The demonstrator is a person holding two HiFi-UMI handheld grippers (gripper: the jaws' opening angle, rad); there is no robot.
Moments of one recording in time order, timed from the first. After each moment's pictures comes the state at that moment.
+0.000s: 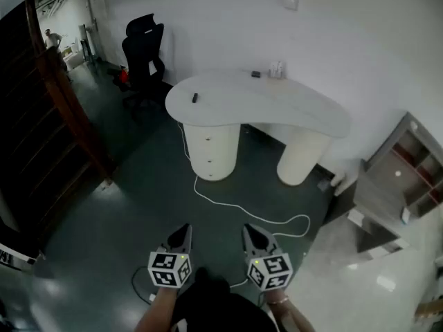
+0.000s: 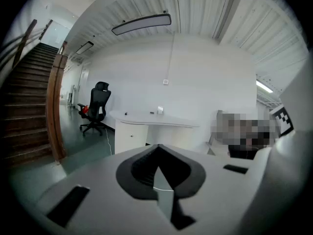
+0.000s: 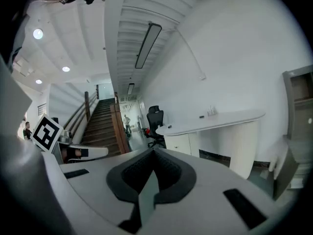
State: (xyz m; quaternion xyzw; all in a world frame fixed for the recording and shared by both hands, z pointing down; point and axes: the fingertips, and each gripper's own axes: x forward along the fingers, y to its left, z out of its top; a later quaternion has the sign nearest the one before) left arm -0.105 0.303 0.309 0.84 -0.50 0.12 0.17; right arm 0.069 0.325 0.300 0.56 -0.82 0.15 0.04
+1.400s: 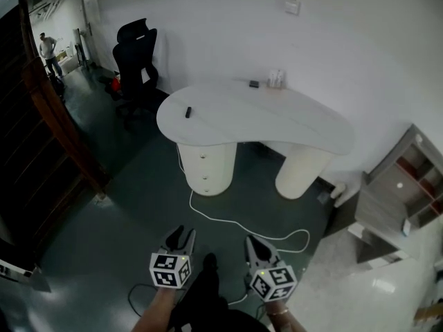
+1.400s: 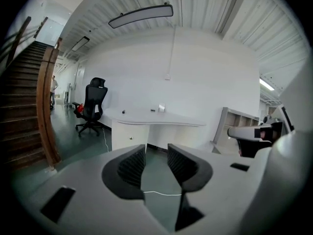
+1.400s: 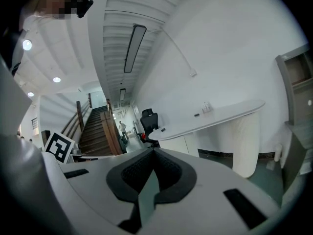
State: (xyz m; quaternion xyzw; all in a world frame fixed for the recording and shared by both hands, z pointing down) left arm -0.090 0.190 0.334 0.84 -0.49 0.14 0.18; right arm 0.090 0.245 0.300 0.57 -0.80 0.20 -0.01
